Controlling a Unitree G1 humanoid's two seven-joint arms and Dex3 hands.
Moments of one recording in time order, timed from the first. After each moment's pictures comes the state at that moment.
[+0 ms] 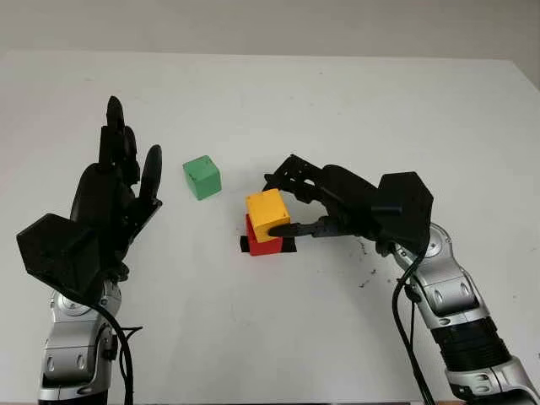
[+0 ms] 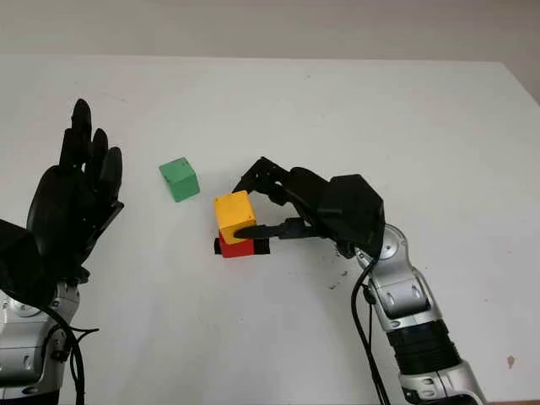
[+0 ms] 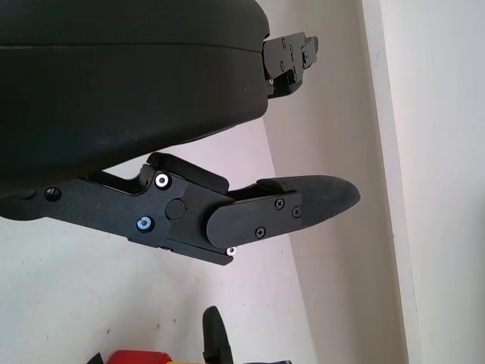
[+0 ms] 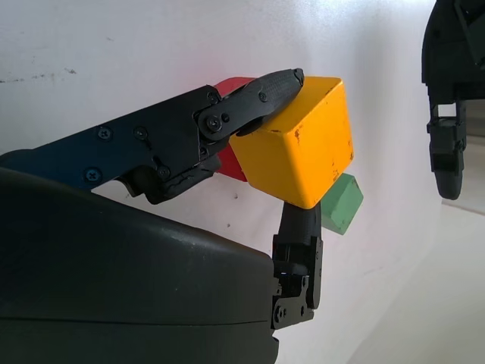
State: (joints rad) left arm -0.11 0.21 0.20 -0.28 -0.08 0.14 -0.08; right arm -0.41 -0.35 0.16 0.03 -0.04 0.14 0.55
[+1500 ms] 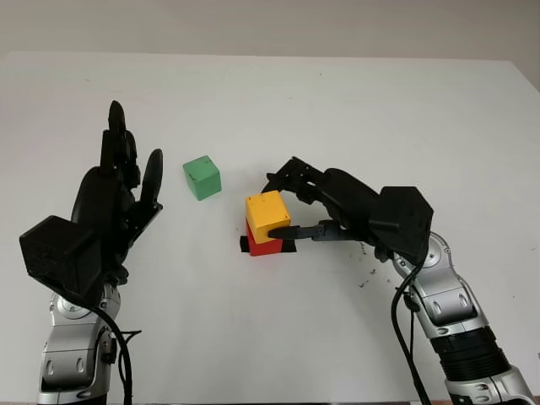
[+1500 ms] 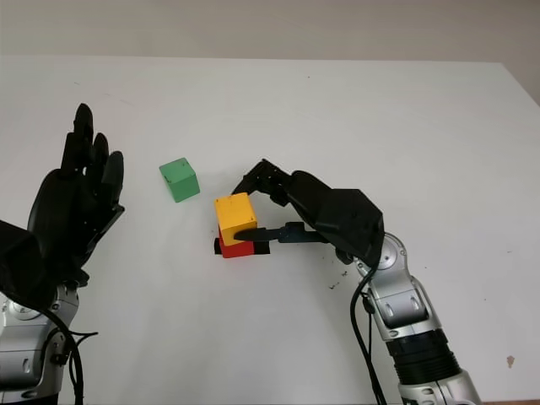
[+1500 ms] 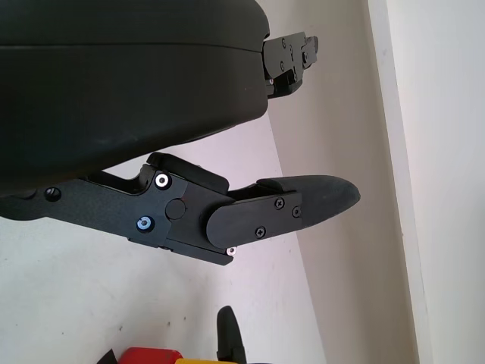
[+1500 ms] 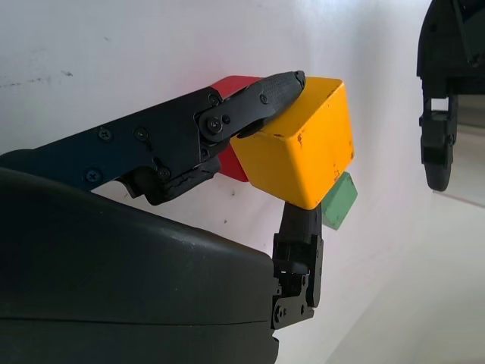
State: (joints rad) left arm -0.09 0.21 0.20 -0.30 -0.06 0.15 -0.08; right arm -0.37 -0.34 0.17 0.02 -0.06 0.09 0.51
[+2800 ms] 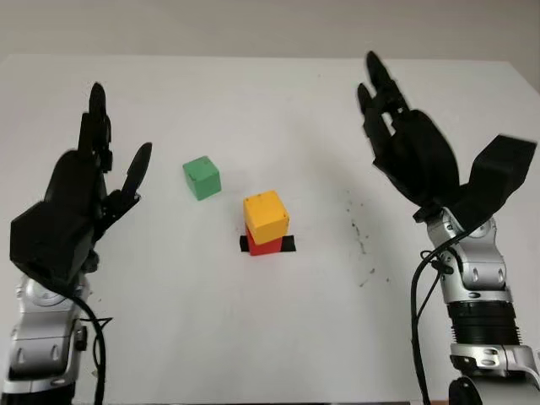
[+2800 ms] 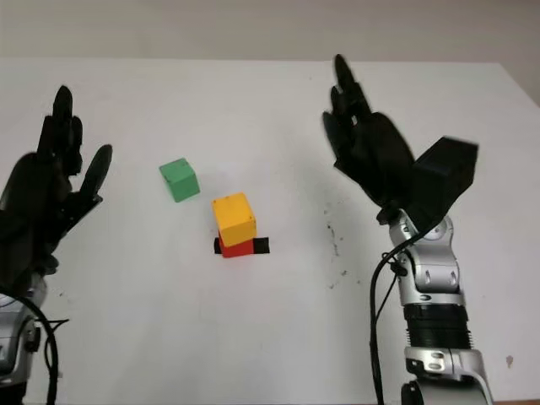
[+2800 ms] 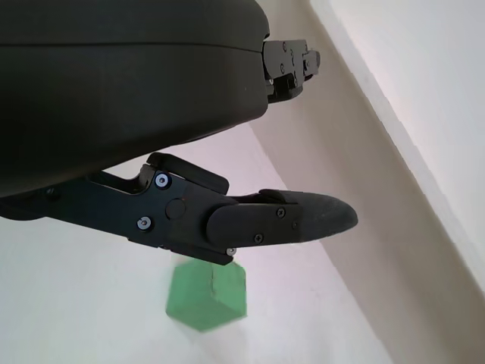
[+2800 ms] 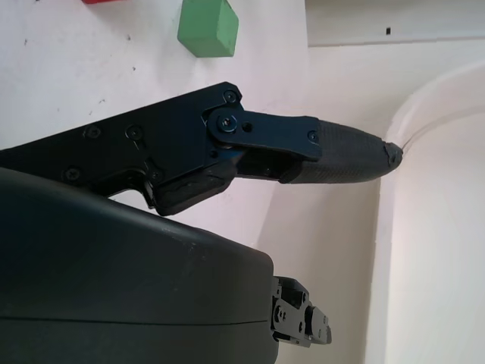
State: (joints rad) left arm -0.17 0.42 0.22 -0.28 0.18 0.18 -0.06; right arm -0.52 -0.30 -0.14 0.23 0.21 0.05 0.36
